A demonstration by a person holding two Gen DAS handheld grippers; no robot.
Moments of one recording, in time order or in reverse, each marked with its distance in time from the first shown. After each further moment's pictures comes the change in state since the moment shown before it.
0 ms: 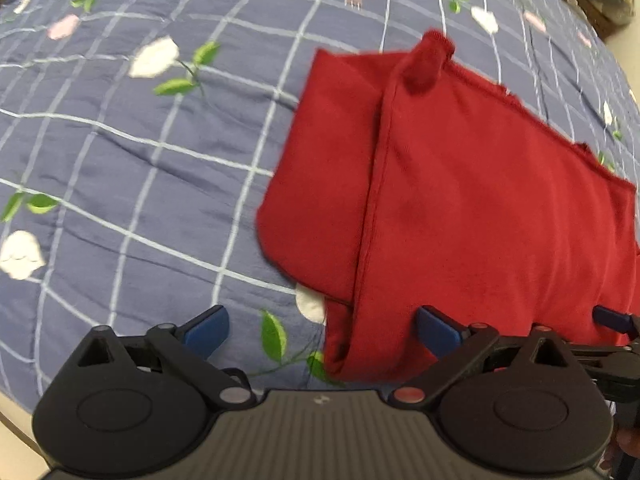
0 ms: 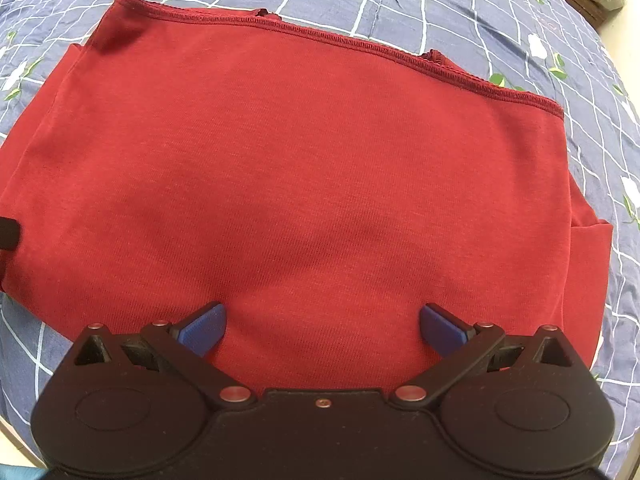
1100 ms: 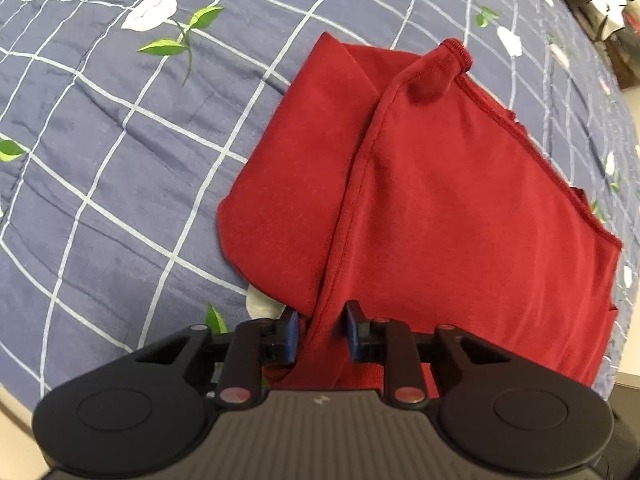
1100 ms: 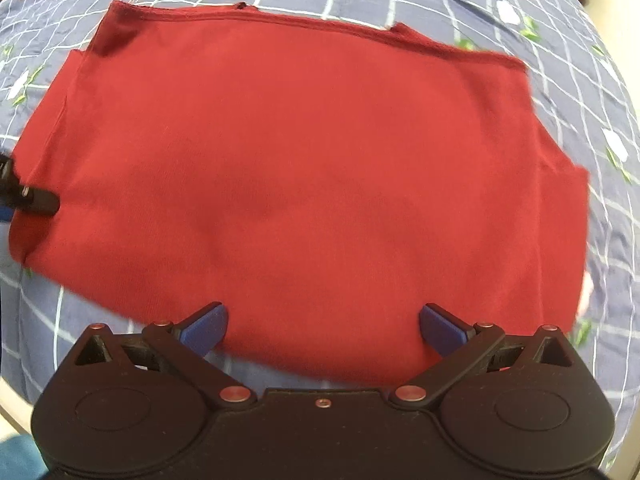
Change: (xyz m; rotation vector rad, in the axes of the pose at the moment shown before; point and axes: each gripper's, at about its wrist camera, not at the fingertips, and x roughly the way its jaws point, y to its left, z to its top) left arm 0.017 -0.008 0.018 -0.190 0.056 -0.078; right arm -0.020 -0.025 -0.026 0.077 0.047 0.026
